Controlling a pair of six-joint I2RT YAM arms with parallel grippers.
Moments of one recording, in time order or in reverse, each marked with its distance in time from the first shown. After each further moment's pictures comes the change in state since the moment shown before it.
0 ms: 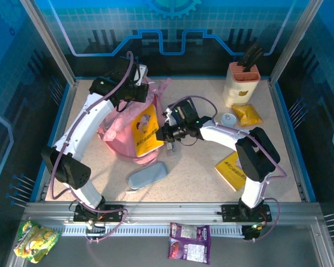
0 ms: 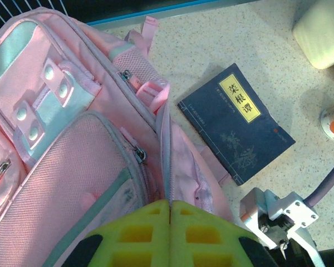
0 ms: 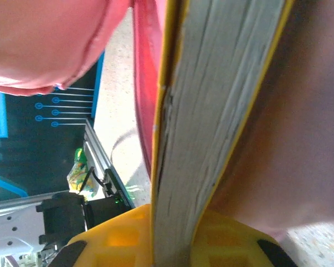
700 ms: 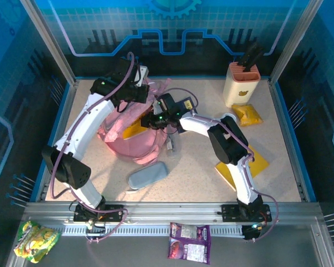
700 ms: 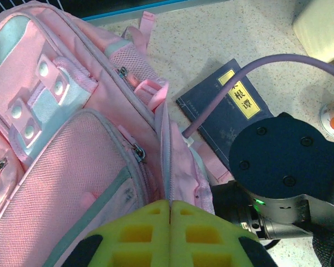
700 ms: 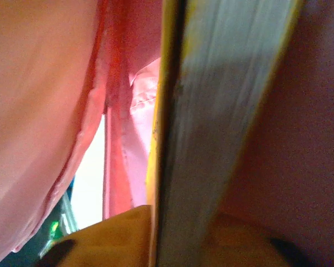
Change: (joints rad) left arm 0.000 0.001 -0.019 0.015 0.008 0.000; right arm 0.017 0.400 0.403 0.081 0.154 0.052
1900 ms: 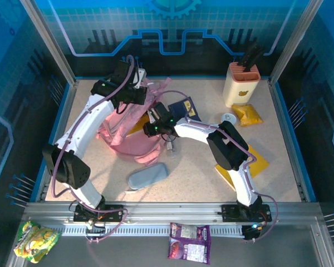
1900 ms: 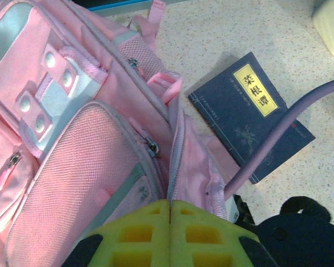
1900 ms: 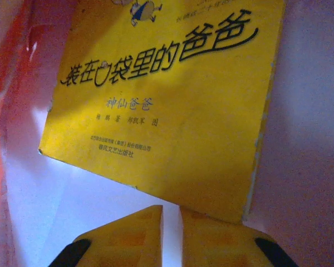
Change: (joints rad) left arm 0.037 -0.002 -0.077 0.052 -0.001 0.016; right arm 0.109 -0.064 -0.050 -0.140 0.441 -0.336
